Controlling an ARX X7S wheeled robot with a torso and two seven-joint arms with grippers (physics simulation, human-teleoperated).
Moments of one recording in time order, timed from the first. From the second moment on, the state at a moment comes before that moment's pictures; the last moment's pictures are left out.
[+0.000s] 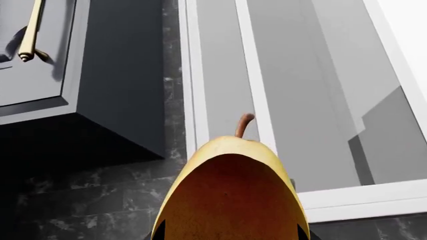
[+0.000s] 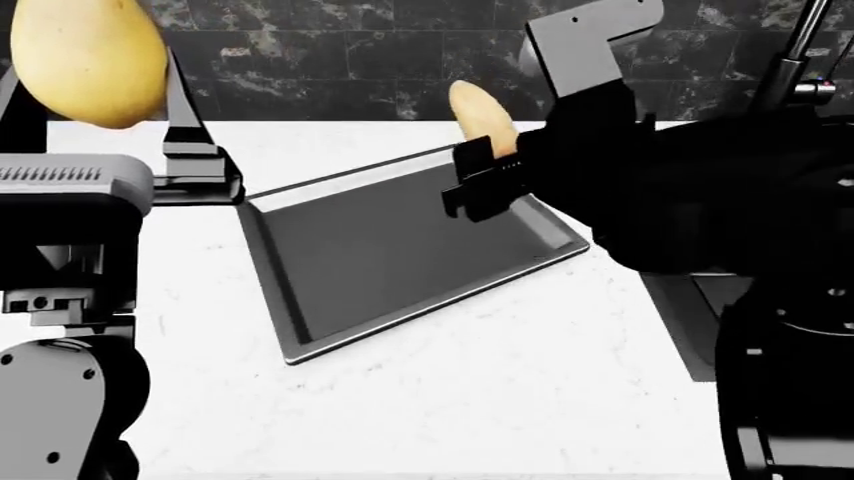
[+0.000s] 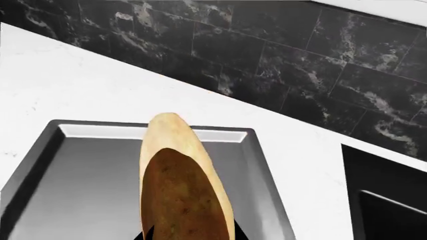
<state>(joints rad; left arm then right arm) -0.51 -0.37 0.05 0.65 -0.19 -0.43 -0.27 1.30 0.28 -0.27 -0.08 1.28 1.54 0.72</state>
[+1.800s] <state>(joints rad) -0.86 -0.39 0.37 0.46 -0.27 -0.94 -0.09 1.25 0.53 -0.31 -0.23 1.58 1.34 0.92</state>
